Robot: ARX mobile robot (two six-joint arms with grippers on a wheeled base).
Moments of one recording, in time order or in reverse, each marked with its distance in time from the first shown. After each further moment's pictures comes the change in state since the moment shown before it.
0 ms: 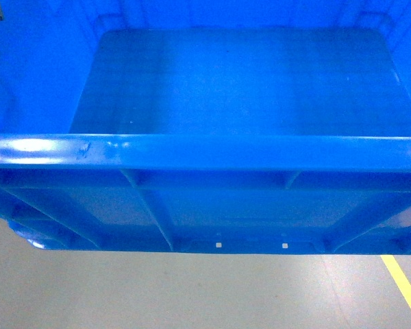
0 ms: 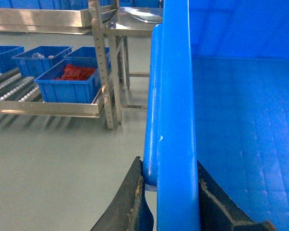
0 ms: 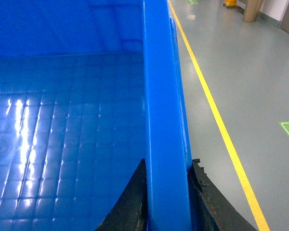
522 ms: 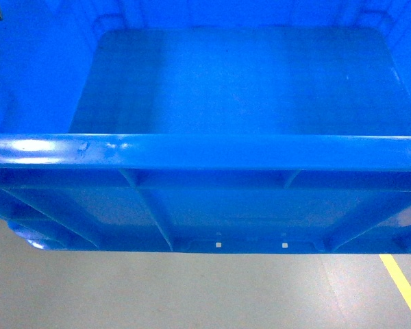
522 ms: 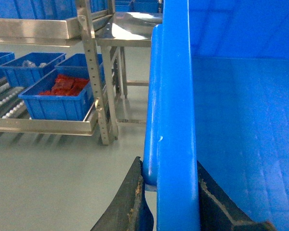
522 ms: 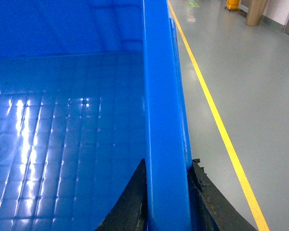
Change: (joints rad) left arm 0.000 0.000 0.000 0.000 -0.002 0.000; right arm 0.000 0.000 0.000 0.001 0.000 0.000
